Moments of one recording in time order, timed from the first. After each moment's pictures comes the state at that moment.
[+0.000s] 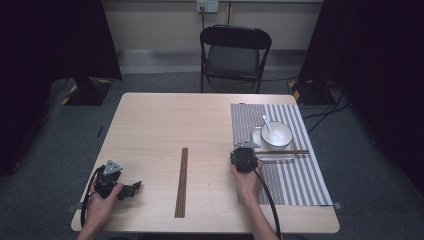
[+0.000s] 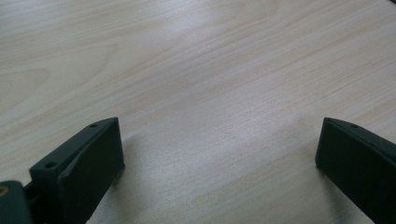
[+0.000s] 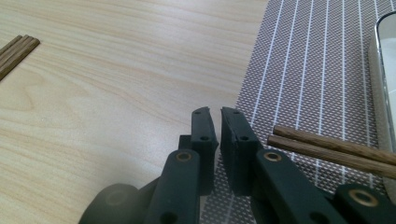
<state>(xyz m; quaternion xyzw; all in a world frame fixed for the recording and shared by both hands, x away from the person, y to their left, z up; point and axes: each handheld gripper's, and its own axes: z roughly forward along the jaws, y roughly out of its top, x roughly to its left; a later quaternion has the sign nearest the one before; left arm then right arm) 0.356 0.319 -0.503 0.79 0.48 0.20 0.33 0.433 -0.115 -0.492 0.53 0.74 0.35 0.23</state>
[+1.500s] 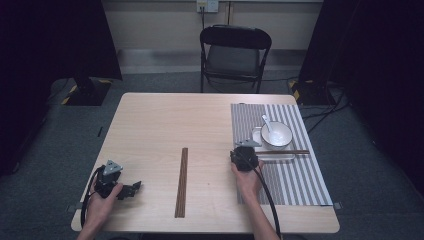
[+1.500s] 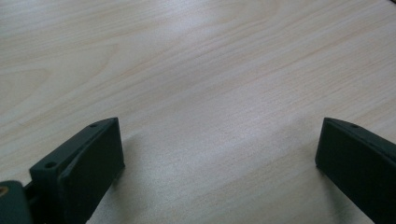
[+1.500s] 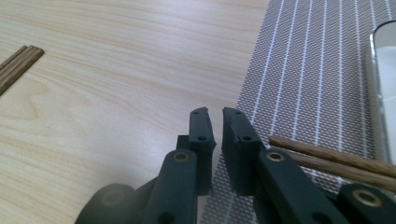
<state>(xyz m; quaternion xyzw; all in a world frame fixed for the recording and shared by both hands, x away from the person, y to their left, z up) 0.356 0.319 -0.503 0.79 0.48 0.20 0.33 0.437 -0.116 -0.489 0.53 0.74 0.36 0.23</state>
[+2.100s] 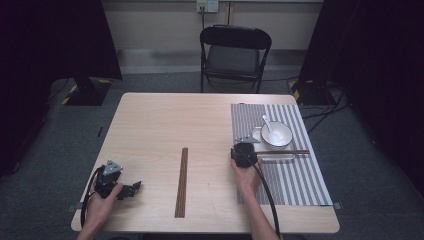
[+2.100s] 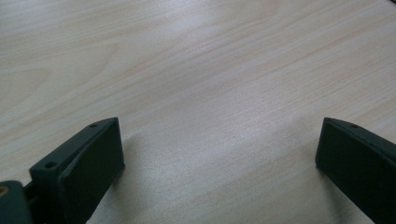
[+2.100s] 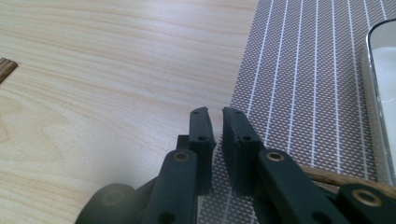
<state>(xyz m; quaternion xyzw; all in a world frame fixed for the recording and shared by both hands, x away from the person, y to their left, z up) 0.356 0.319 -0.503 0.79 0.48 0.20 0.33 0.450 -0.115 -0.492 0.54 0.73 0.35 0.23</state>
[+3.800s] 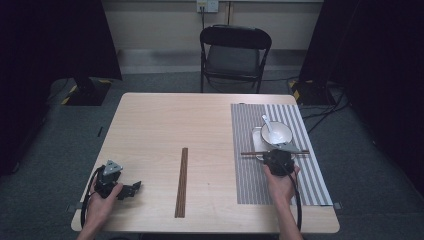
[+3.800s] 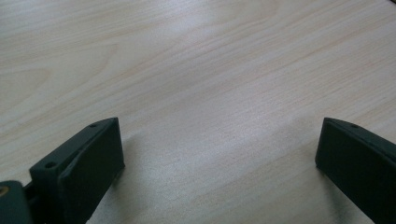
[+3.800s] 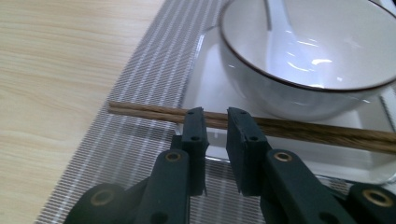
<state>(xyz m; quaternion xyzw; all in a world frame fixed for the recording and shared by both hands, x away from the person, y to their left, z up) 0.356 0.319 -0.503 0.79 0.48 0.20 0.33 0.405 -0.212 -0.461 0.57 0.69 0.34 0.28</state>
